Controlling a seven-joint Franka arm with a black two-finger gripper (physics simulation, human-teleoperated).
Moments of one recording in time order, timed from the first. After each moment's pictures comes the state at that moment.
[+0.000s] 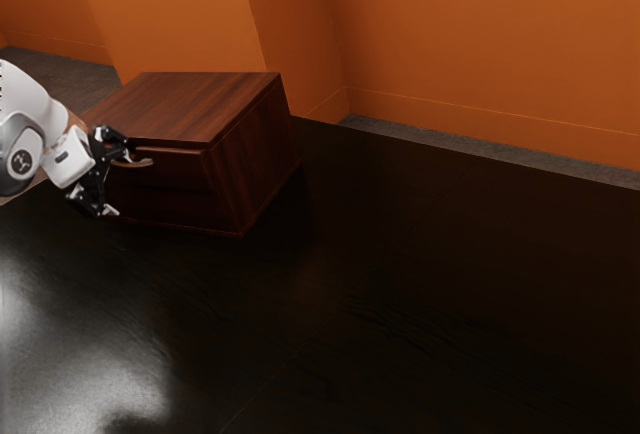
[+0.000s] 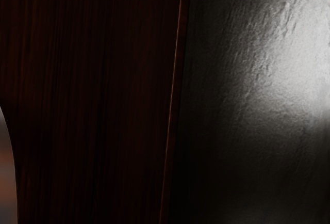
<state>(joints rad) -1.41 -0.43 1.88 -1.74 0.43 2.32 1.58</state>
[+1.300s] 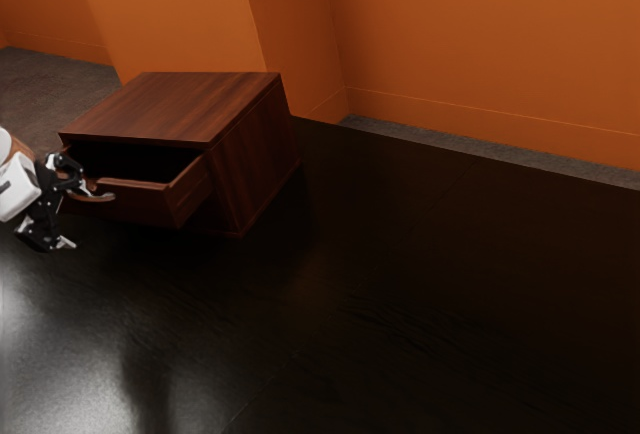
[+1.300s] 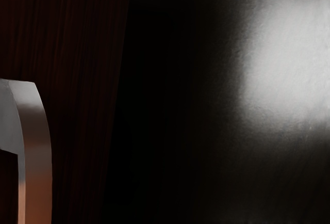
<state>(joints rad) -0.73 -0.44 1.29 -2.02 0.41 2.31 1.58</state>
